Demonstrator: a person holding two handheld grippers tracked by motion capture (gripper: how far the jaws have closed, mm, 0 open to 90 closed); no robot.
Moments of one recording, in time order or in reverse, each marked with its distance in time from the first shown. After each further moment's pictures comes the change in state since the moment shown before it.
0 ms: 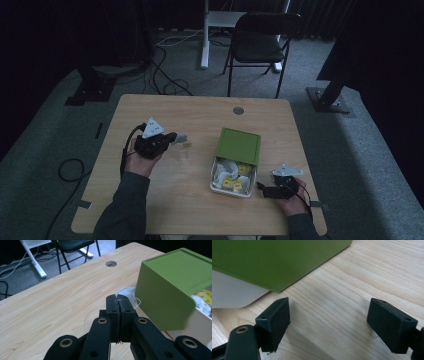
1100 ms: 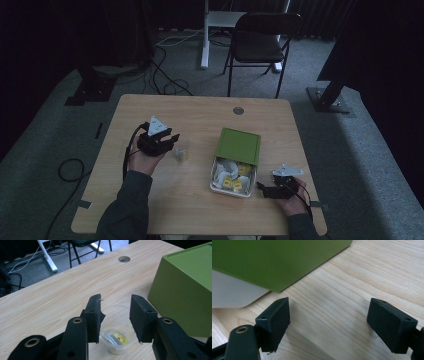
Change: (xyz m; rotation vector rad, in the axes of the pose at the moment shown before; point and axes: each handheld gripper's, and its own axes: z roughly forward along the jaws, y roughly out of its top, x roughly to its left) left arm 0.002 -0.002 0.015 0.027 0.077 -0.024; right arm 0.000 0.000 0.000 0.000 0.000 0.001
